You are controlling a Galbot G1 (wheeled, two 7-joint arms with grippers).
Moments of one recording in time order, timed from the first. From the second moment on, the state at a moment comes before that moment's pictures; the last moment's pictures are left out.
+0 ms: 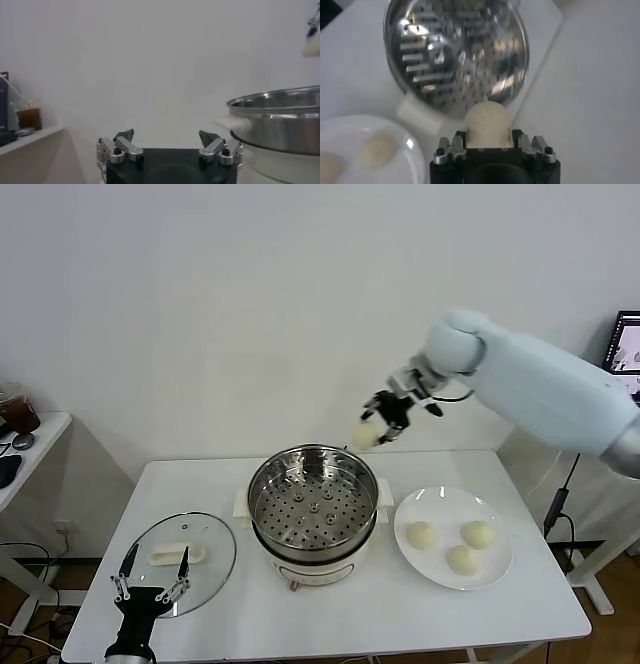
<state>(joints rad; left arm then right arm) 1.71 -1.32 -0.71 -1.97 -0.12 -0.28 -0.02 0.54 1.03 -1.05 1.21 0.14 0.15 -1.17</state>
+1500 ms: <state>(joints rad) 1.70 -1.35 -0.76 -1.97 -0.12 -0.28 -0.02 0.35 1.39 -1.08 0.90 -0.48 0.70 -0.94</state>
